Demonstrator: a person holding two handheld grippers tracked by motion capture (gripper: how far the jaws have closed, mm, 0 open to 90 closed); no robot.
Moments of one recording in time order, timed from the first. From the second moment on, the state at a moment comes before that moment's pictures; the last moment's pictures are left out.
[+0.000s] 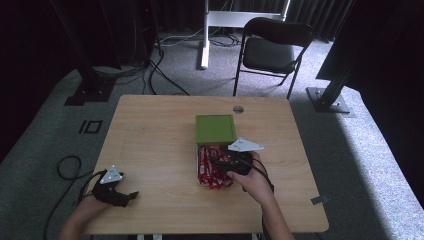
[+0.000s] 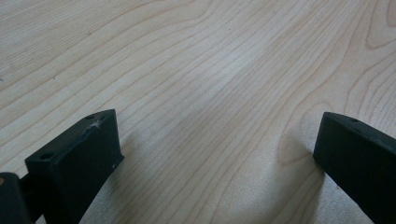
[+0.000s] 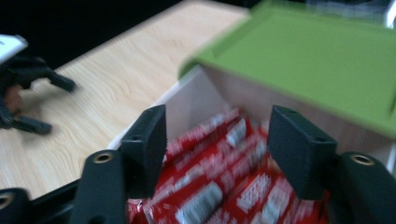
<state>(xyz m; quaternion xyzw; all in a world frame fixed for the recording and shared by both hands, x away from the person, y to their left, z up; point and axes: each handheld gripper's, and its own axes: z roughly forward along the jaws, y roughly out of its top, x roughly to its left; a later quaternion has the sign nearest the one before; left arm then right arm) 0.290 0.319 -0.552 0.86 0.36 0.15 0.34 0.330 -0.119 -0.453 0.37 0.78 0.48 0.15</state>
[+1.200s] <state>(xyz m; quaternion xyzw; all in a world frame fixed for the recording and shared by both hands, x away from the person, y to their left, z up) 0.290 0.319 -0.552 0.86 0.36 0.15 0.34 0.336 -0.091 -0.483 0.48 0.77 0.39 0.17</state>
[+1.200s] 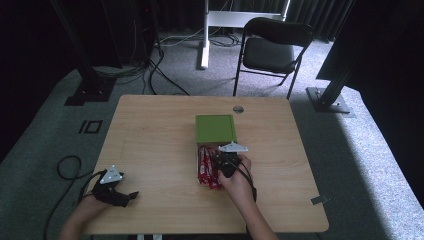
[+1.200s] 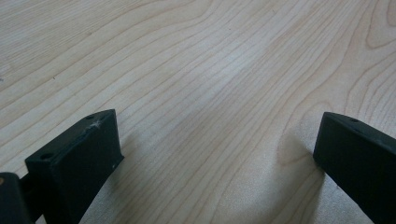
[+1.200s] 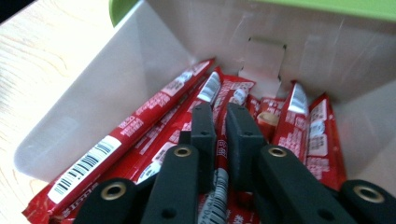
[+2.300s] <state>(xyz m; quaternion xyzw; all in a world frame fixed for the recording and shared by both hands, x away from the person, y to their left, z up) 0.290 0.319 -0.552 0.86 0.36 0.15 0.34 0.294 -0.126 -0.436 0.44 0.75 0.48 0.14</state>
